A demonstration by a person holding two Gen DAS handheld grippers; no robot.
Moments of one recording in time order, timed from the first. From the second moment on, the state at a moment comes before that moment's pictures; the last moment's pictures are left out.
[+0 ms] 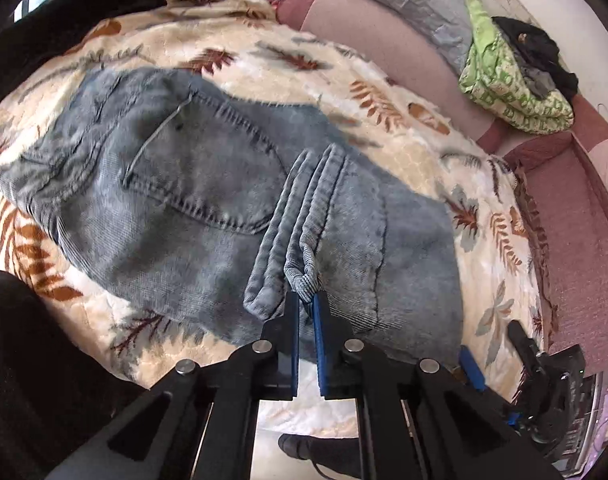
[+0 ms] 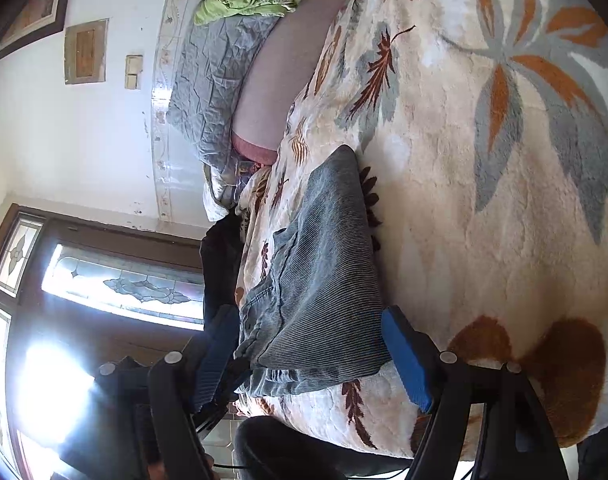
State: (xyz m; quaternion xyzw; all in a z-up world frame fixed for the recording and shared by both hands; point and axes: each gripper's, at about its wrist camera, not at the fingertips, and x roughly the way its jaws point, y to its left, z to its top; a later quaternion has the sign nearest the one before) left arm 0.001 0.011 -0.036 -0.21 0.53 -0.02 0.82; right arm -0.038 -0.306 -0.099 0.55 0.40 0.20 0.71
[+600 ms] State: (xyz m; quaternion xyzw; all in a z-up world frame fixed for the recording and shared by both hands) left arm -0.002 0.014 -0.052 -0.22 0.55 -0.03 0.81; right arm 0.000 -0.260 -0.098 0.48 0.49 0.23 0.70
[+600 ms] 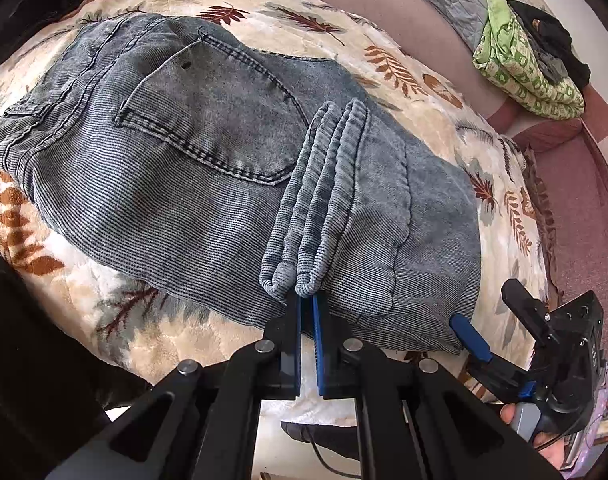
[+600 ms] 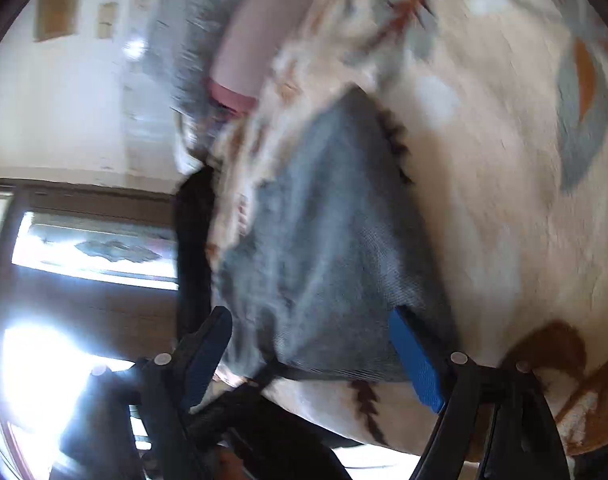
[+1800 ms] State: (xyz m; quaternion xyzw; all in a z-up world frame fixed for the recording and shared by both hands) left arm 0.022 -0.009 -0.060 -0.17 0.53 -0.10 0.82; right arm 0.149 -0.255 -0.083 0.19 0.55 0.11 0.80
